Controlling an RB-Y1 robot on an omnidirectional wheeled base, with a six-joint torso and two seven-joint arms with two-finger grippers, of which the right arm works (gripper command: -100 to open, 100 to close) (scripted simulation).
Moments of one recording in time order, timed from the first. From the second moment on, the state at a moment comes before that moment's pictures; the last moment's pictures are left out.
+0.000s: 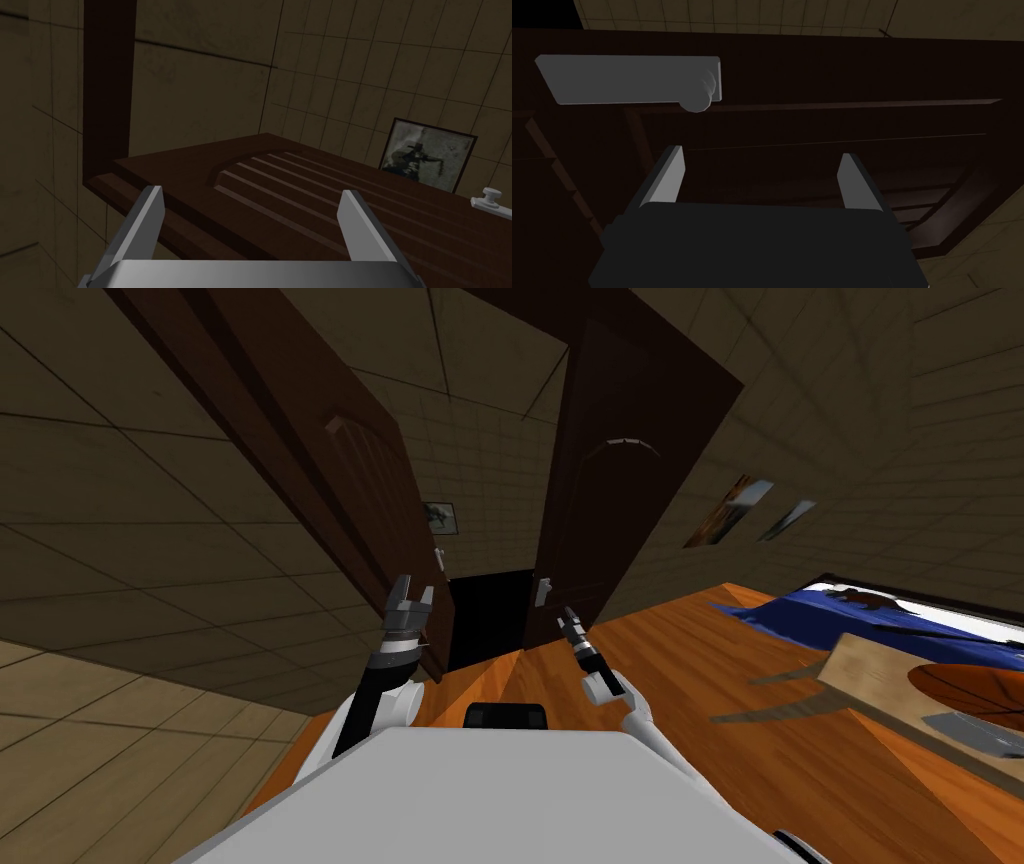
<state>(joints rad) 0.10 -0.47 0.25 -1.43 -0.26 -0.51 -0.20</state>
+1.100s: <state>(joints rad) -0.01 -0.59 0.34 -1.18 -0.32 -0.53 -0.29</state>
